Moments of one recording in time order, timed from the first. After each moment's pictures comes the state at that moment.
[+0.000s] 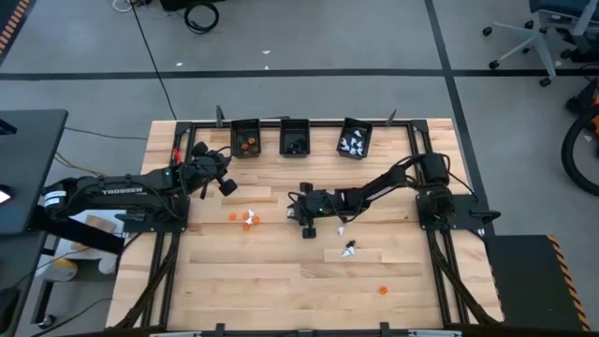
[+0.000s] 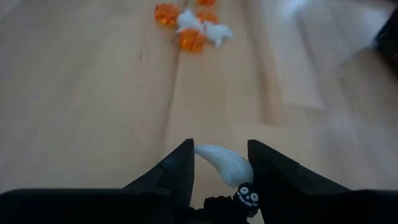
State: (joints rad) left arm 0.30 0.76 0.30 -0.17 -0.54 0.06; right arm 0.05 2.02 0.96 0.48 0.14 -0.20
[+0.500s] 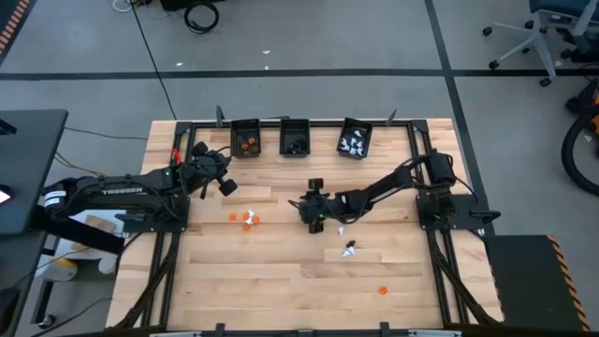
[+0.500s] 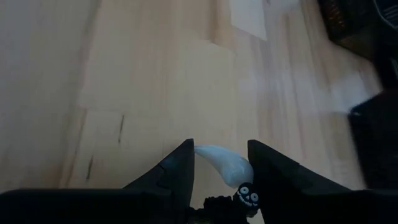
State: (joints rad) left arm 0.30 0.76 0.30 -0.17 -0.54 0.06; right arm 0.08 1.98 0.96 0.23 0.47 -0.30
